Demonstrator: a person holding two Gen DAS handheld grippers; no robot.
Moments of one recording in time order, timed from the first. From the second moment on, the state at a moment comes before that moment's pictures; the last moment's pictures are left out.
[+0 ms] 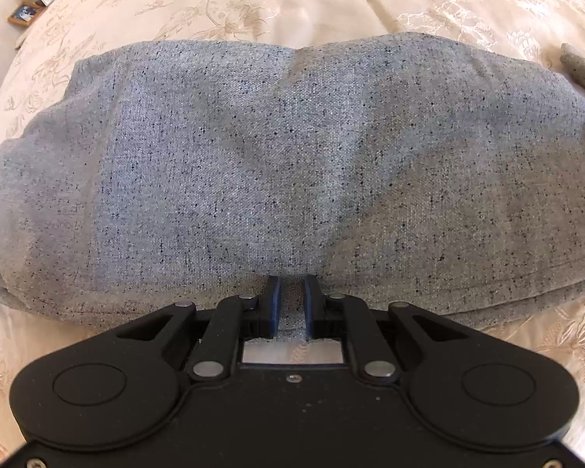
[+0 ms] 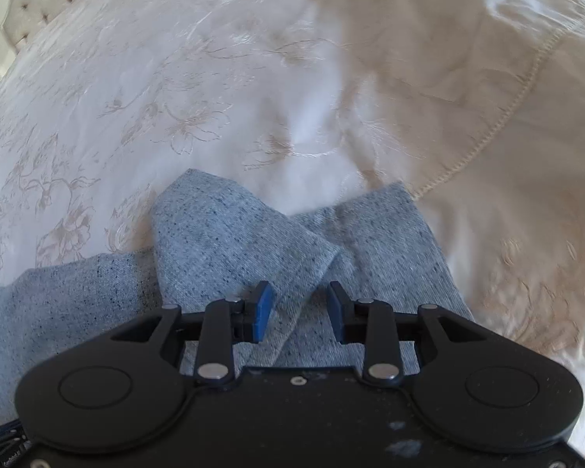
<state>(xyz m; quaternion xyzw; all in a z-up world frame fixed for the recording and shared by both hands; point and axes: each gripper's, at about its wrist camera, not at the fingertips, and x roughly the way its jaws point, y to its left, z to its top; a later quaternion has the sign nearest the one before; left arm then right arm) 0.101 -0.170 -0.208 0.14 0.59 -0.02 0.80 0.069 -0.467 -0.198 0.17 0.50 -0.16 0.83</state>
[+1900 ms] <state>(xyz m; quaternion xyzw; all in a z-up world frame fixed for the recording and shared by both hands) 0.128 -0.108 -0.152 0.07 0.57 -0.01 0.82 0.001 -0.486 -0.171 0.07 0.50 -0.29 0.81</state>
